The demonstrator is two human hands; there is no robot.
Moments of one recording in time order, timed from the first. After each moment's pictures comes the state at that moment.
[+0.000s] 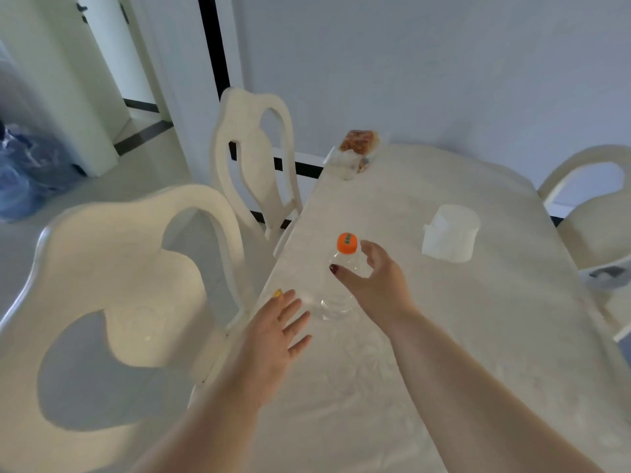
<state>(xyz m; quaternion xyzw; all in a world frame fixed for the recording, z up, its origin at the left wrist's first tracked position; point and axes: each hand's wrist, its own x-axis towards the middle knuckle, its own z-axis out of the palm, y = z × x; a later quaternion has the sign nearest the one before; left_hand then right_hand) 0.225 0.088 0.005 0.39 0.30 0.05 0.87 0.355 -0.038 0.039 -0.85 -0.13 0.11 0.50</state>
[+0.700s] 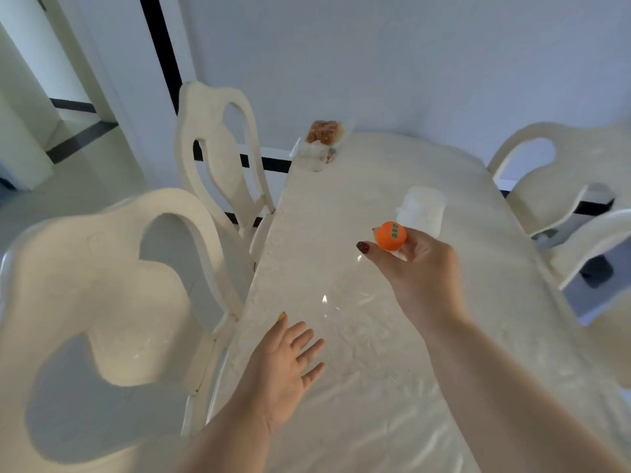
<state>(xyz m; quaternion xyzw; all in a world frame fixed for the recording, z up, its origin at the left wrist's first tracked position) 0.198 0.086 -0.012 0.32 0.30 -0.10 0.89 0.303 -0.069 0.098 -0.83 -0.09 -0.03 0.55</state>
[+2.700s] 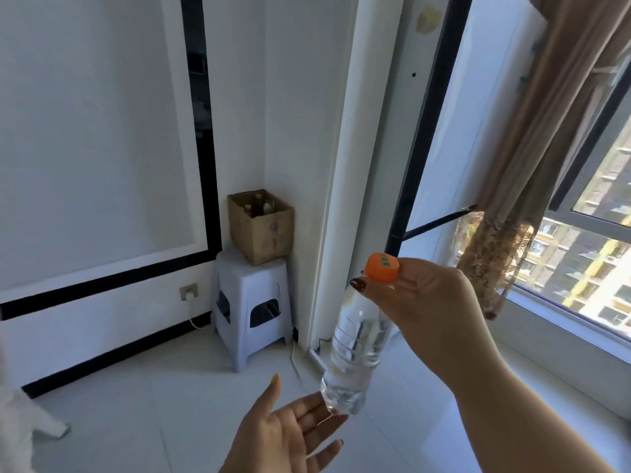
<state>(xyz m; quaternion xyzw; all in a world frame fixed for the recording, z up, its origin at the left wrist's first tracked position) 0.325 -0.928 0.072 0.29 0.07 -0.57 0.77 0.252 -1.095 0.246 -0.86 0.12 -0.31 0.39</state>
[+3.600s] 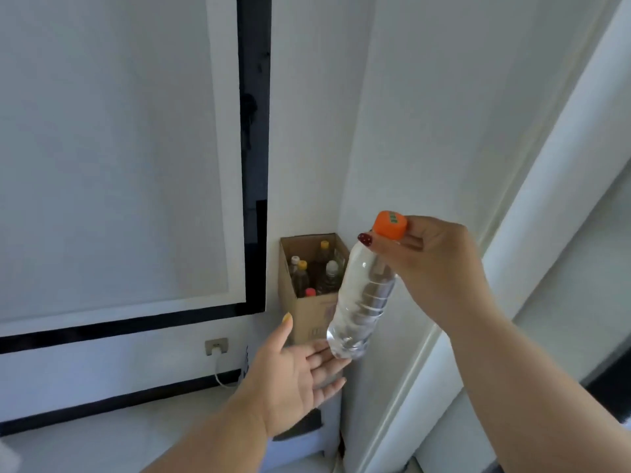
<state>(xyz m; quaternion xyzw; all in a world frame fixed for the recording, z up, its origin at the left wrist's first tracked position) 0.894 -1.148 0.087 0.31 0.06 -0.40 0.86 0.872 -1.325 0.249 -0.86 -0.01 -0.25 0.45</state>
